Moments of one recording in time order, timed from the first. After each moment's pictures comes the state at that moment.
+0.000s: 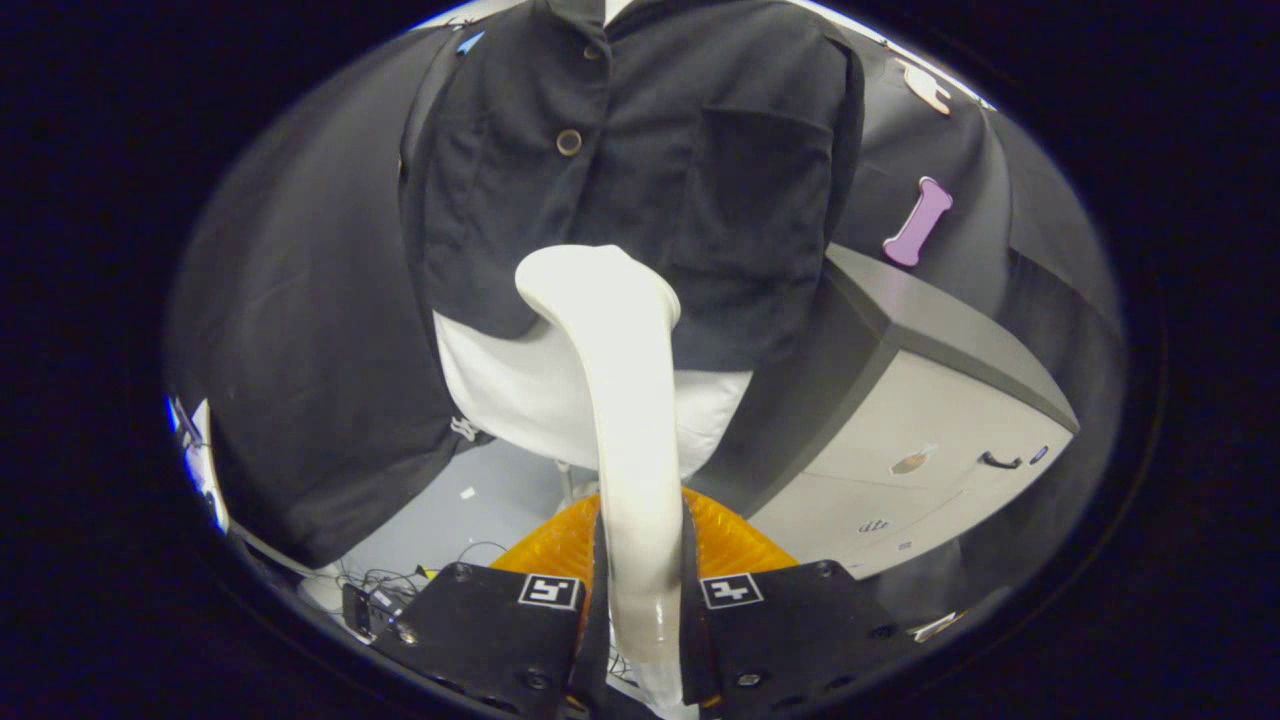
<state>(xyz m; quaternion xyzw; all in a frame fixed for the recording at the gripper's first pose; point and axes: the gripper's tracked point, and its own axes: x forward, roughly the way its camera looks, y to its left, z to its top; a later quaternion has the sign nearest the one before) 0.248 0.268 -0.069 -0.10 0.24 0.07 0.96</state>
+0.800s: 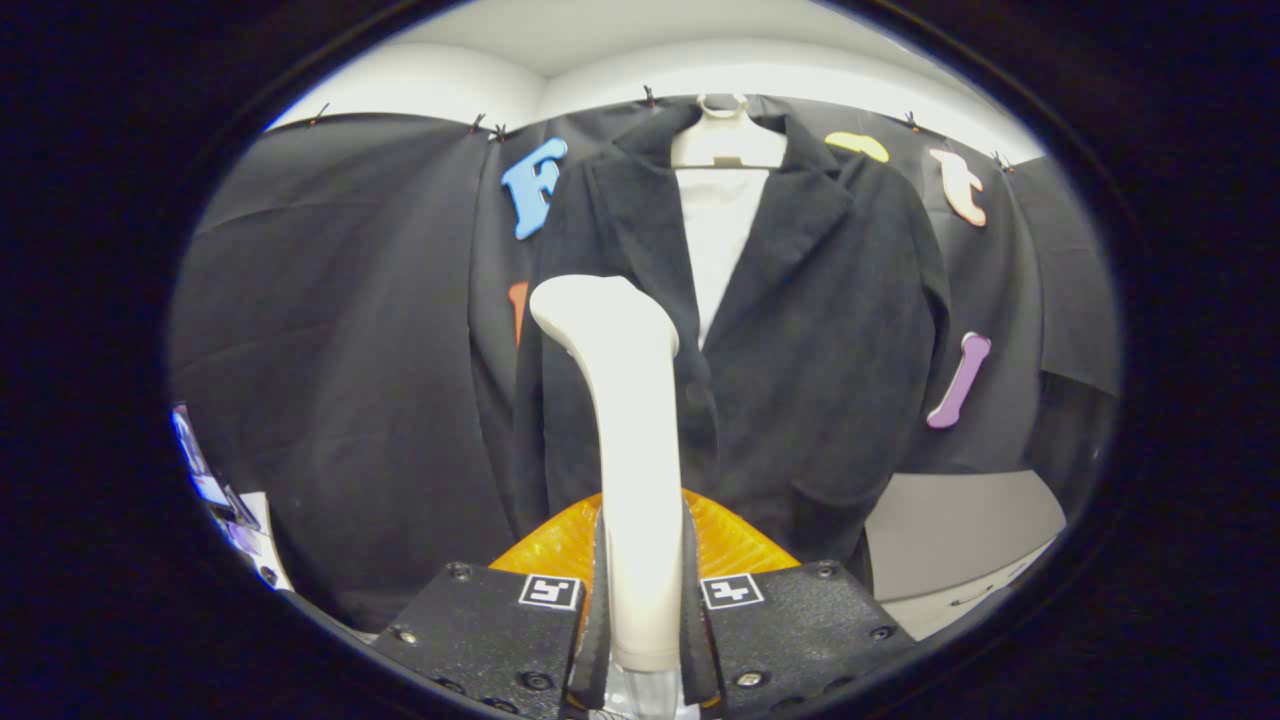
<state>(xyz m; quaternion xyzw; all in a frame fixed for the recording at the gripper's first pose) 0.256 0.397 0.201 -0.07 0.02 0.17 0.98</state>
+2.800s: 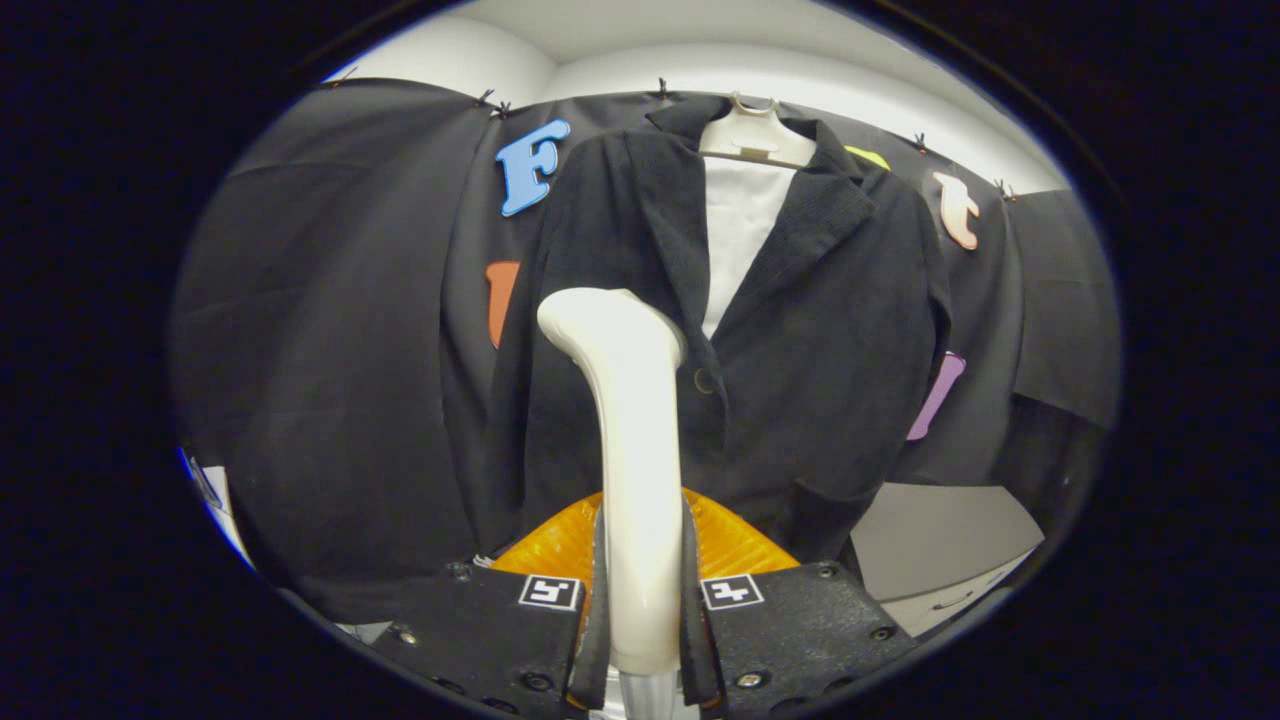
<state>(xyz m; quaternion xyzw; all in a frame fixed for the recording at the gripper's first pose) 0.269 0.415 0.144 -0.12 0.04 0.10 0.99</state>
